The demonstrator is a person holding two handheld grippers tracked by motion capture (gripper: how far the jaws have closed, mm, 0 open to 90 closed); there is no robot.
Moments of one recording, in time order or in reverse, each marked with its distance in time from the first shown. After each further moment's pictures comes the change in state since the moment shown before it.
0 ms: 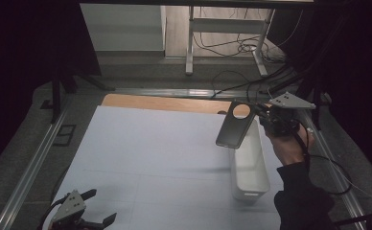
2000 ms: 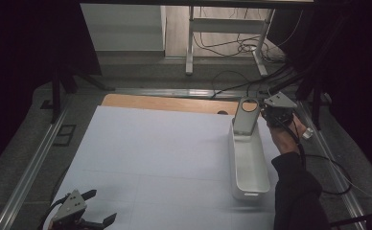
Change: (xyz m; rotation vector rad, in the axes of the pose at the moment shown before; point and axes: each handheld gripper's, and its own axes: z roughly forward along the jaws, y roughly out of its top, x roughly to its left) left arm 0.000 0.000 0.001 0.017 0.002 -0.010; right arm -0.047 -0.052 0.085 -0.011 -0.170 -0.164
